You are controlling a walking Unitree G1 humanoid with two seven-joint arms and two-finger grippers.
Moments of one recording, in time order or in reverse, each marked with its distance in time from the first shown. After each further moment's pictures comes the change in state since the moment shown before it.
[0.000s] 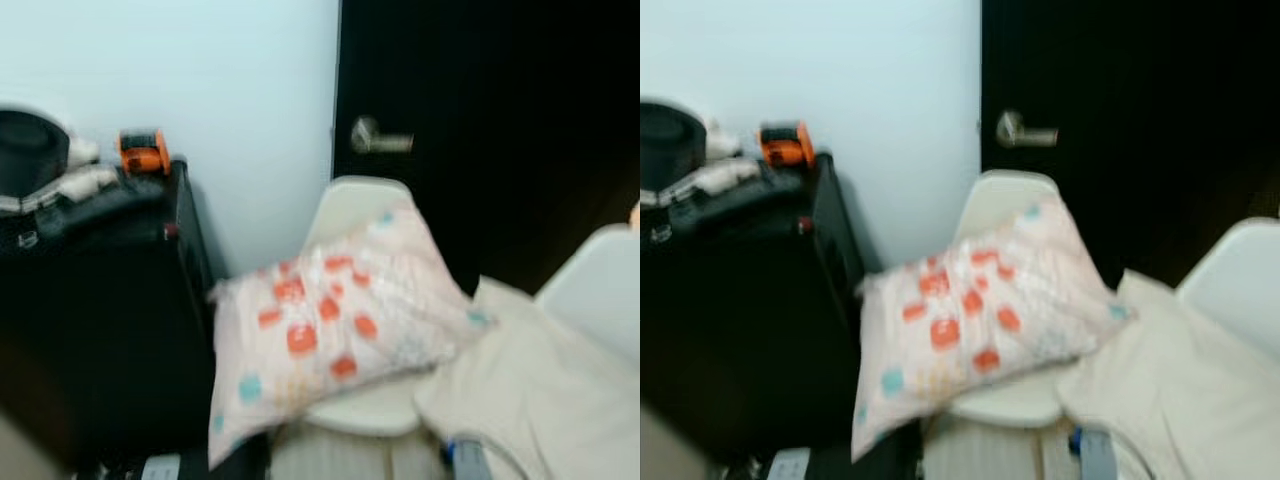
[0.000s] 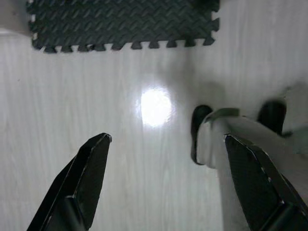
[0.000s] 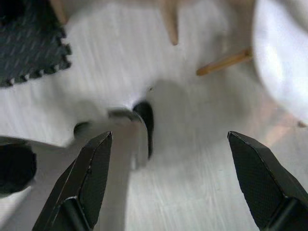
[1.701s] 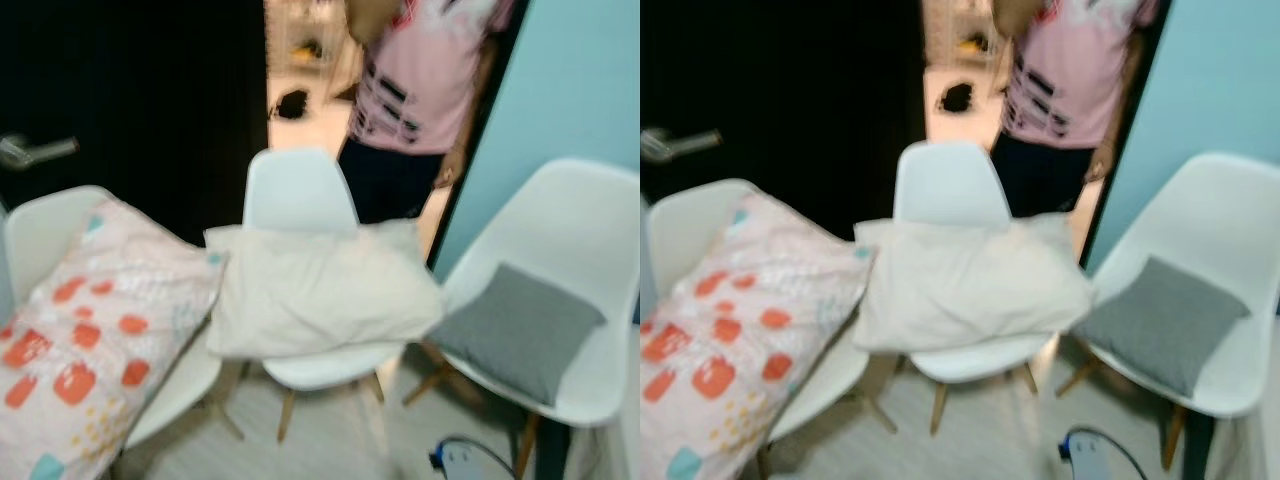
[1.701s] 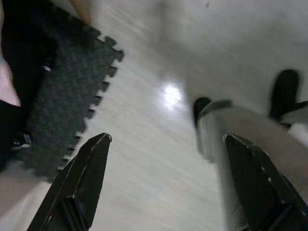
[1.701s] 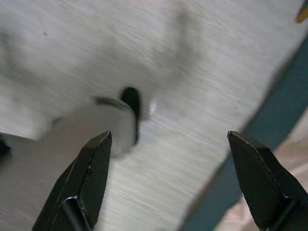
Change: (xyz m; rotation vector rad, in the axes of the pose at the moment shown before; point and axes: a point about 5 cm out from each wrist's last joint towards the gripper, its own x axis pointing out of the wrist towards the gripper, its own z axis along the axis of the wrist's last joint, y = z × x) left arm -0.005 0.009 -0.027 0.089 0.071 0.000; right arm 0.000 0.002 -0.003 -0.120 0.045 -0.004
